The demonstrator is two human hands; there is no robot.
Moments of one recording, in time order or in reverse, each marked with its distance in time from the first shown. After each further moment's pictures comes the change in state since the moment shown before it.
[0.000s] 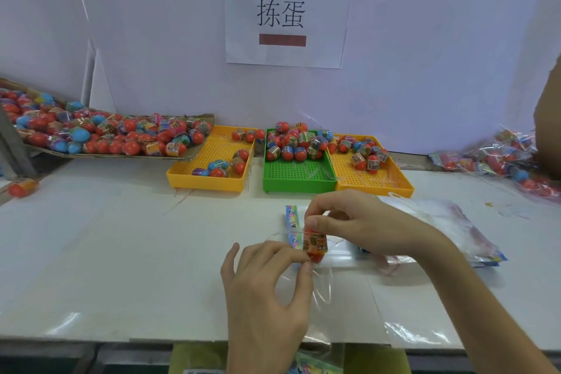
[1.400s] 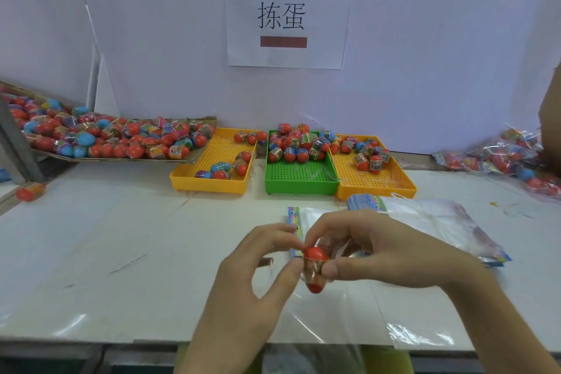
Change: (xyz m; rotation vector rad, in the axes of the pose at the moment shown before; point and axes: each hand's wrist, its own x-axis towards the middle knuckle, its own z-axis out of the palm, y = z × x) left_hand 0.025 0.006 -0.045 -0.353 -0.337 -0.110; right_hand -0.032 -0.006 0.004 0.296 -0.150 -0.090
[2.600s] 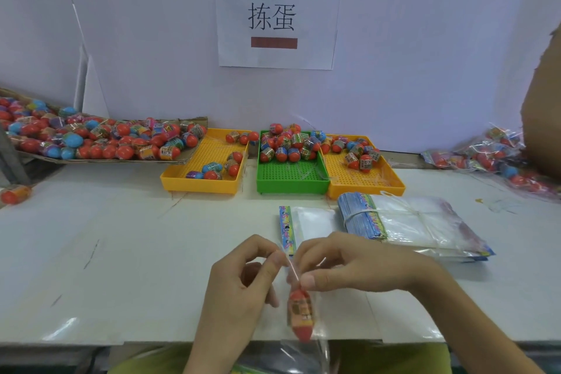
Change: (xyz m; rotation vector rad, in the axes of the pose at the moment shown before) left_hand -0.001 -0.021 0.011 -0.165 0.083 -0.112; right_hand 0.012 0.030 0.012 -0.036 -0.123 0.085
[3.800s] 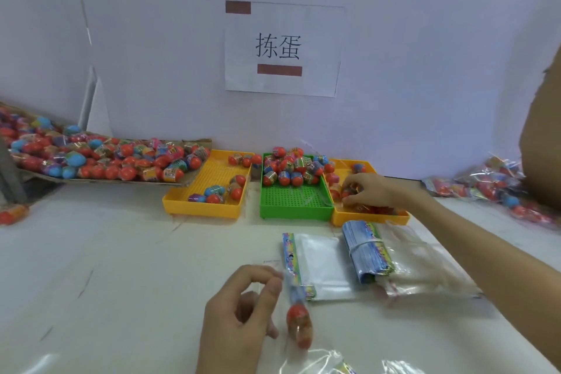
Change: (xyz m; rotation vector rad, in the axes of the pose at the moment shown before) left_hand 0.003 -0.002 0.002 -0.183 0.169 -0.054; right_hand 0.075 0.090 -0.177 -0.697 0.392 0.482
